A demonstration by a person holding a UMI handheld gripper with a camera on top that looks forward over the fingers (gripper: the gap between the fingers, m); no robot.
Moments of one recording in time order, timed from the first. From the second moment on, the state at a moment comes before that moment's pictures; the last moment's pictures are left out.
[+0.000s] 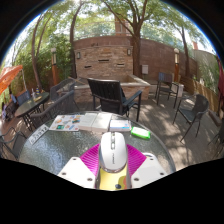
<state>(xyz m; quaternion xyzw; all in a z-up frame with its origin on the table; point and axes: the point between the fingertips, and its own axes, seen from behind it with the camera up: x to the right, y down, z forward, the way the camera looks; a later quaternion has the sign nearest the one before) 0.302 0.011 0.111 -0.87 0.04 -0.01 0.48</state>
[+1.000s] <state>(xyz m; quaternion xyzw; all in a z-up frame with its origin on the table) 0.281 -0.243 0.210 -0.88 0.00 -0.06 0.48</state>
